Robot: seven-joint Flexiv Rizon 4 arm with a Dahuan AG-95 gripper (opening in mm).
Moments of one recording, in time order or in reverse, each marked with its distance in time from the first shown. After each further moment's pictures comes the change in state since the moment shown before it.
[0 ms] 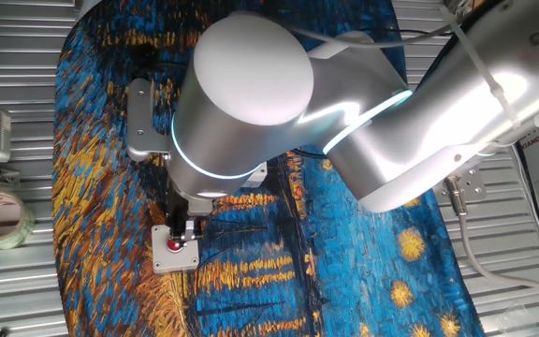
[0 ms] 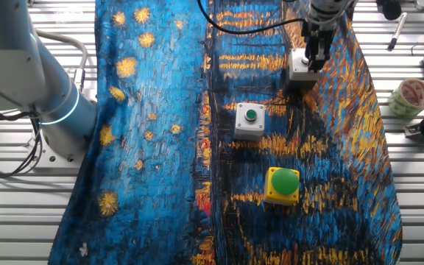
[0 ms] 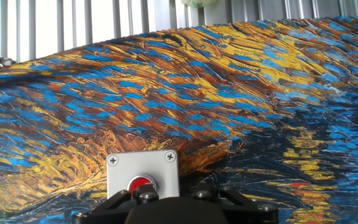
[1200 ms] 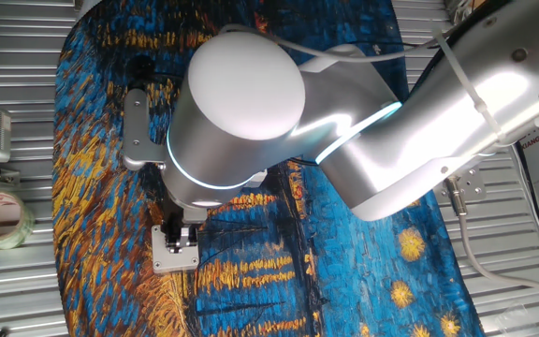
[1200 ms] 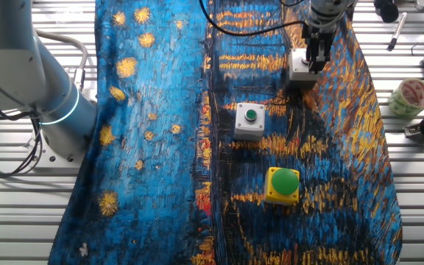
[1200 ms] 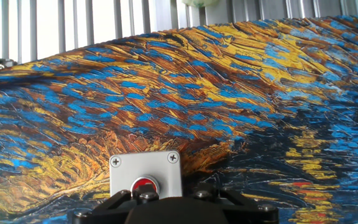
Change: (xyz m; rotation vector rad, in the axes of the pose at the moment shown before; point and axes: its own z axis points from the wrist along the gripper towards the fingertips) arm -0.005 0.006 0.010 0.005 -0.010 0.010
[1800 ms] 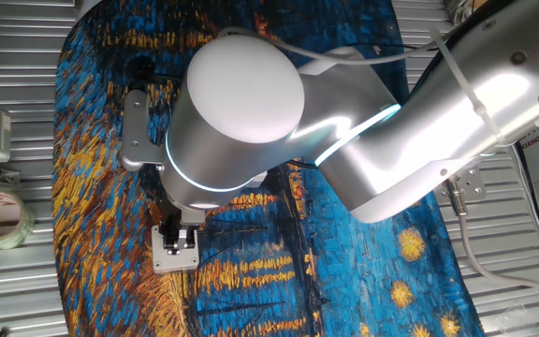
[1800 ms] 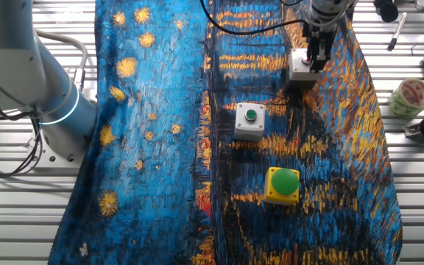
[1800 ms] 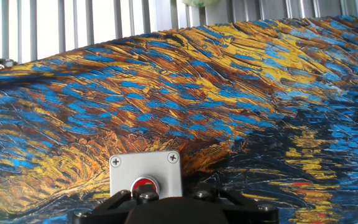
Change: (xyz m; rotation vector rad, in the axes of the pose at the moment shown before) arm -0.001 0.001 0.000 -0.004 -0.002 0.014
